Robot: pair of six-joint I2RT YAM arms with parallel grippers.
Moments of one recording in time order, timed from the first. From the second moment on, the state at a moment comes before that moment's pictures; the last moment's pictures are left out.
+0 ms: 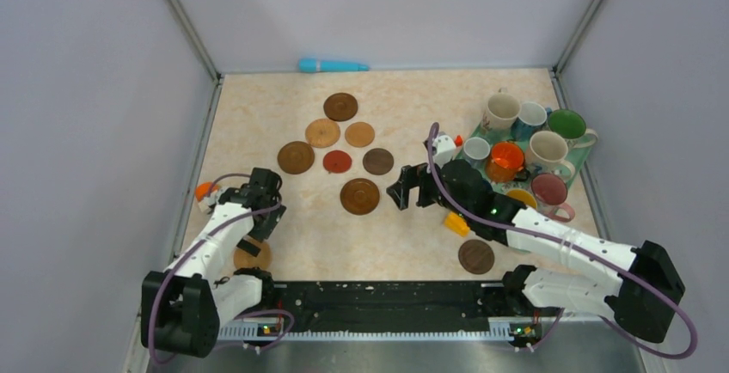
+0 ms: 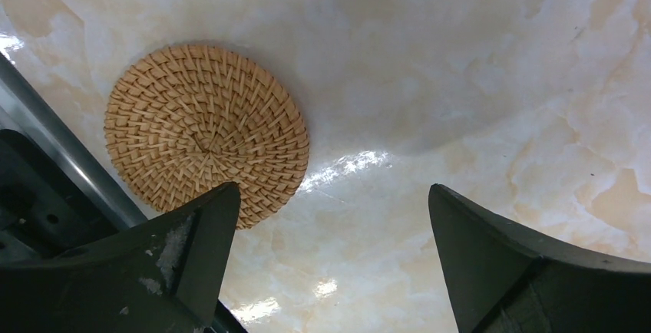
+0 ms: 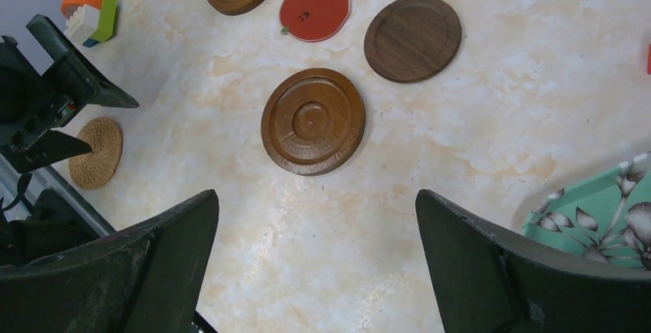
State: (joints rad) left arm -0.15 1.06 0.61 -0.95 -0.41 -1.26; right arm 0.86 1.05 0.67 -0.01 0.13 0.46
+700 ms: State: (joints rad) left arm -0.15 1.14 0.57 -0.77 -0.33 -1.14; right arm 0.86 1.02 0.65 -0.04 0.16 0.44
